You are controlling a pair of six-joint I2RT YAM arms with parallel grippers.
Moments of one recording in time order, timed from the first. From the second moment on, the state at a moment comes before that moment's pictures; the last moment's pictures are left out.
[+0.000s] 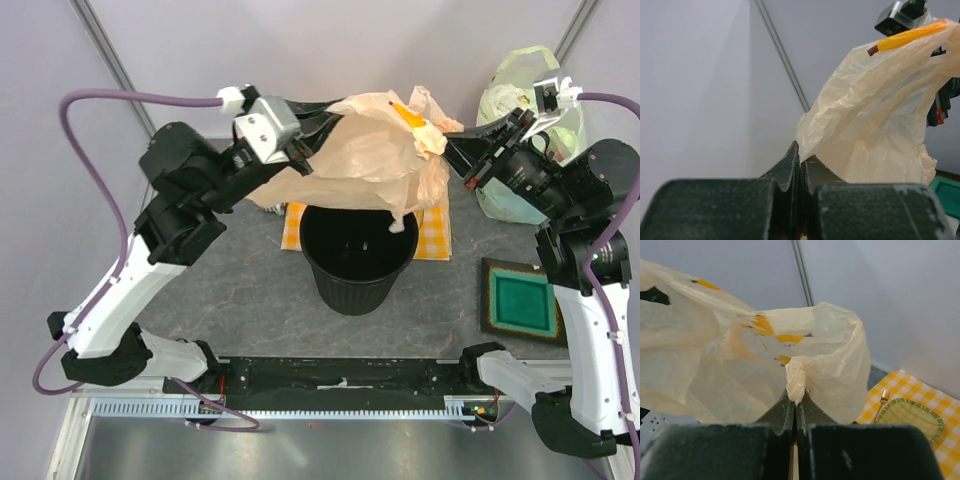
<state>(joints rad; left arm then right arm) -0.95 1.32 1.91 -0.14 0.14 0.39 0.19 1.03 1.62 -0.30 -0.64 0.43</state>
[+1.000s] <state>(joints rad) -0.82 1.38 1.66 -0.29 0.36 -0.05 0.19 0.94 1.66 -0.73 -0.56 0.28</state>
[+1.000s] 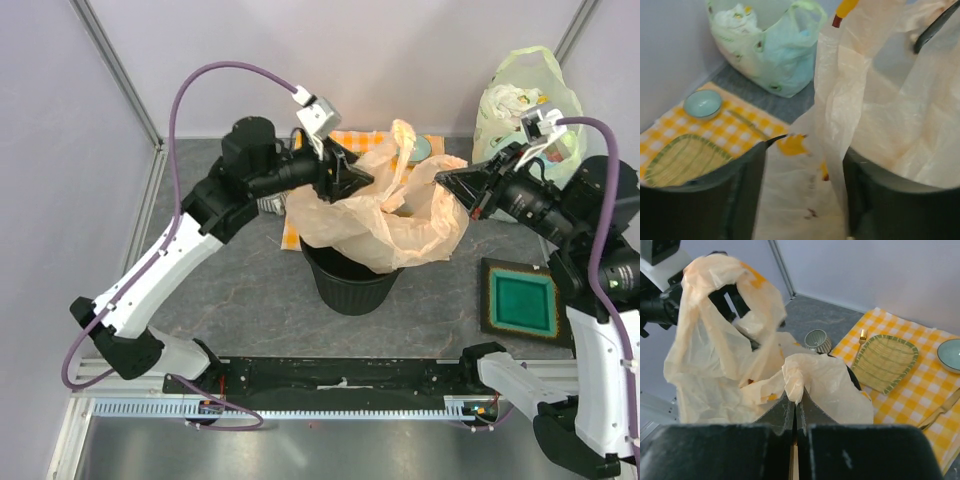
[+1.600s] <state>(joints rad) -0.40 1.14 1.75 -0.91 0.64 0.50 0.19 0.96 1.64 -0.64 -0.48 0.31</state>
